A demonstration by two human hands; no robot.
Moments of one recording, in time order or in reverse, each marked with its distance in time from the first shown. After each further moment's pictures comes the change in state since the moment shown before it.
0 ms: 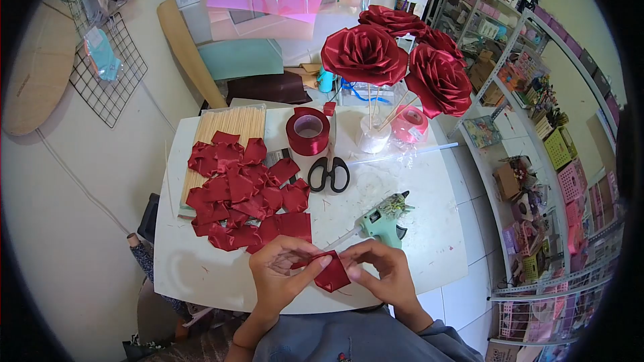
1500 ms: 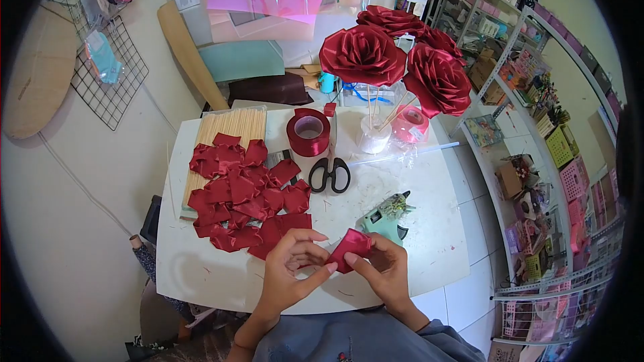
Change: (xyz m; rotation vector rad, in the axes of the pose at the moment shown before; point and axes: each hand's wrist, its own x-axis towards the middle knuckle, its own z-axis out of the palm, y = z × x) left_hand 0.004 0.001 0.000 0.055 -0.136 -0.164; right_hand 0.004 0.008 0.008 0.162 0.184 -0.033
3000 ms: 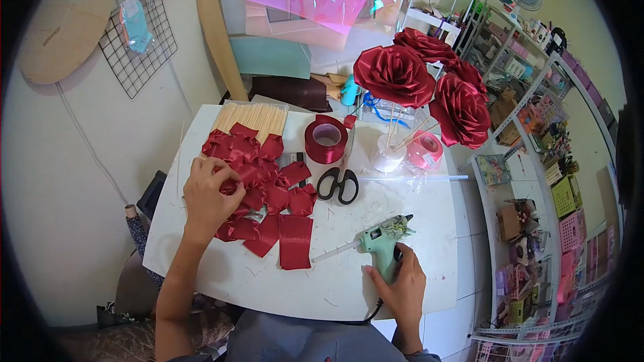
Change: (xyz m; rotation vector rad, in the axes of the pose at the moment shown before) left_hand 0.052 0.010 -0.107 1.440 0.516 0.466; right_hand -0.008 0.008 -0.054 -1.230 0.158 -0.004
